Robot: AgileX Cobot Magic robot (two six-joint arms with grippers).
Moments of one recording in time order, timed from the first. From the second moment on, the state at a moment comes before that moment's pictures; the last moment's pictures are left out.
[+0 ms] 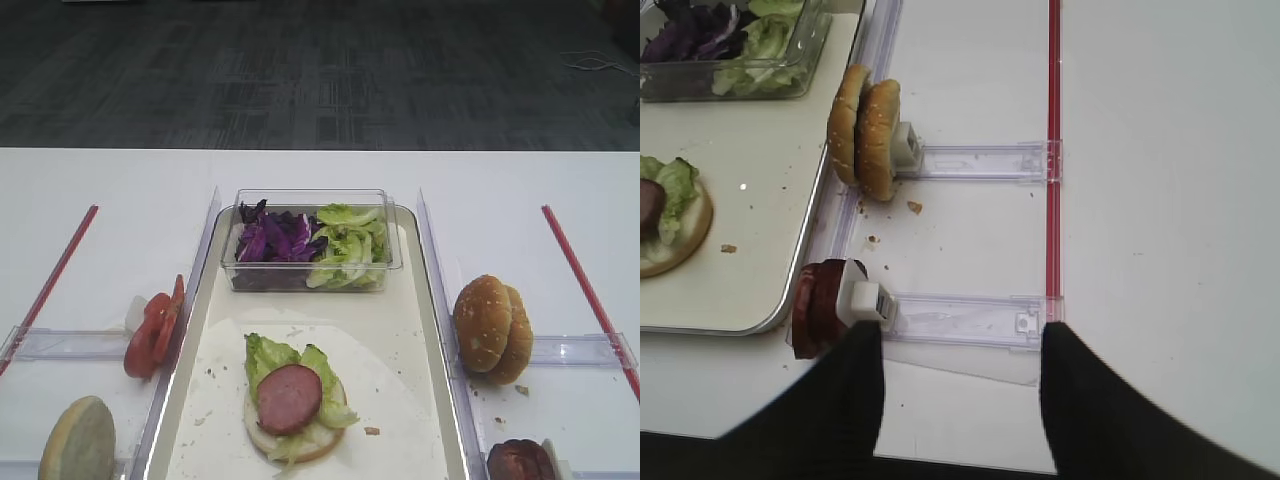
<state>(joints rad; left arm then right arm) -0.09 -0.02 -0.49 0.09 1.18 -0.05 0.12 -0.02 -0.51 0.09 1.28 0.08</state>
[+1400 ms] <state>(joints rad) -0.09 -0.02 -0.49 0.09 1.18 -0.05 0.12 -0.02 -0.47 0.02 1.12 0.00</state>
